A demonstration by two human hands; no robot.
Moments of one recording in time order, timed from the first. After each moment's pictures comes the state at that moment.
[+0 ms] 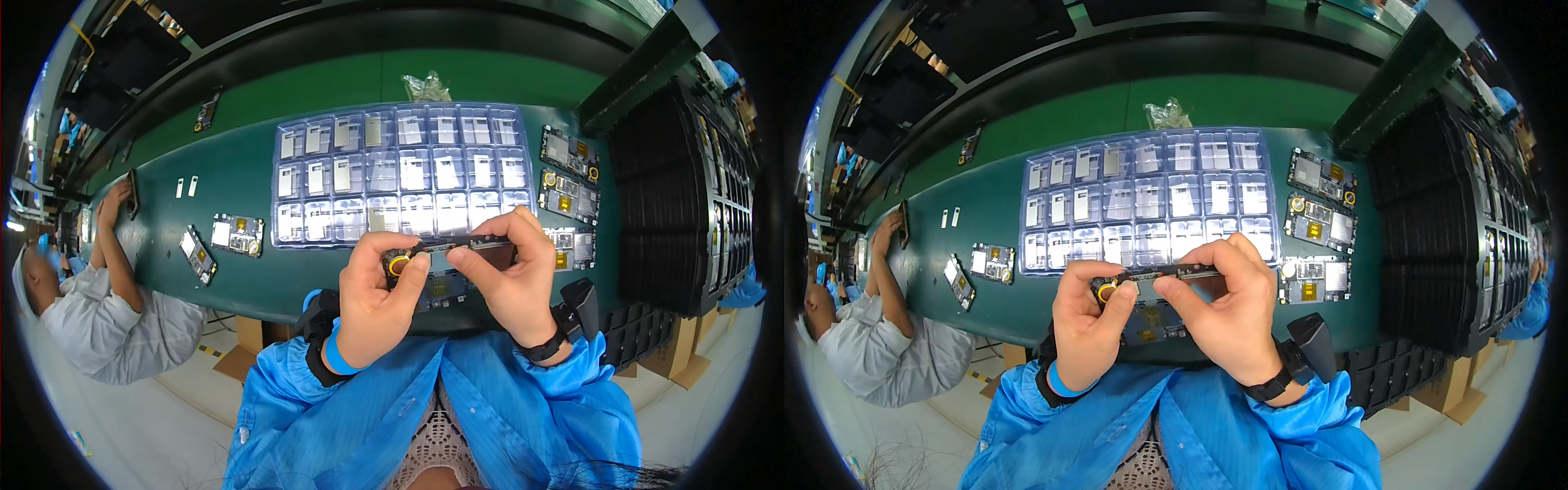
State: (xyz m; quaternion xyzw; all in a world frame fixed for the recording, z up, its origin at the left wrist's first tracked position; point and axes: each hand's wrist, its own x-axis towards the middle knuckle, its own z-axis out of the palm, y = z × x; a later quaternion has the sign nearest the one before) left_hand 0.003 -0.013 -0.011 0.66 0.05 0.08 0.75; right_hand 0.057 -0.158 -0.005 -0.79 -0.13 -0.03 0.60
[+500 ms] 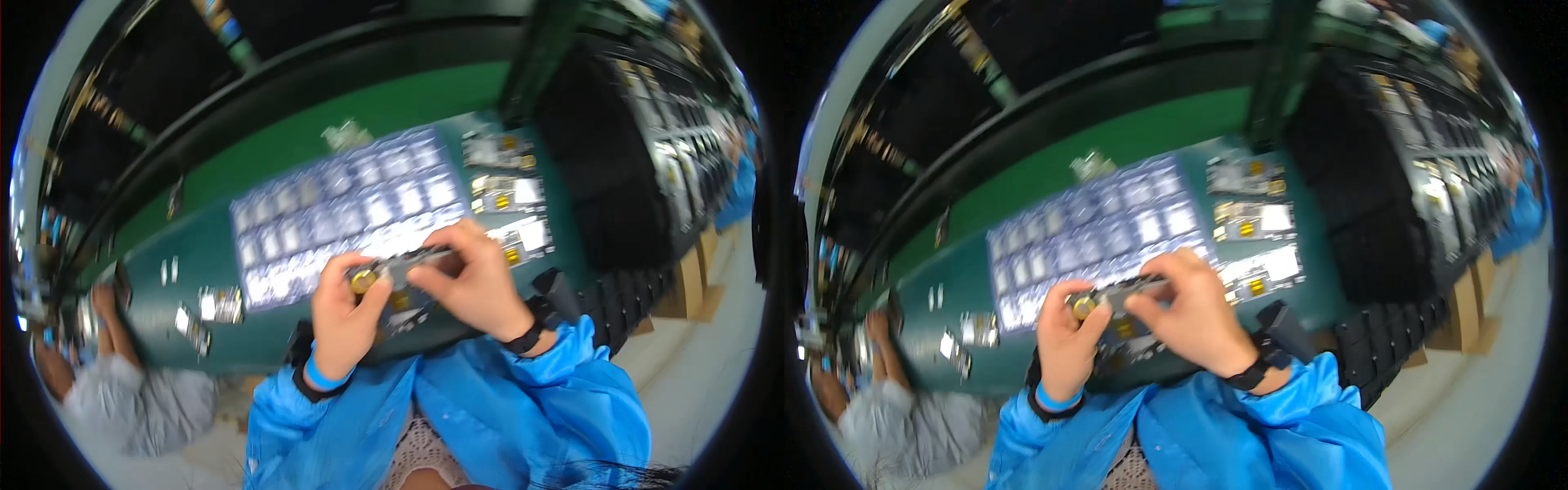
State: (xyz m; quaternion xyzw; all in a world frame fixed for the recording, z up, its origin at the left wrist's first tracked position) left_hand 0.025 -0.029 -0.009 0.66 0.03 -0.03 0.75; right_hand 0.055 -0.196 0.001 -0.79 -0.10 0.02 0.60
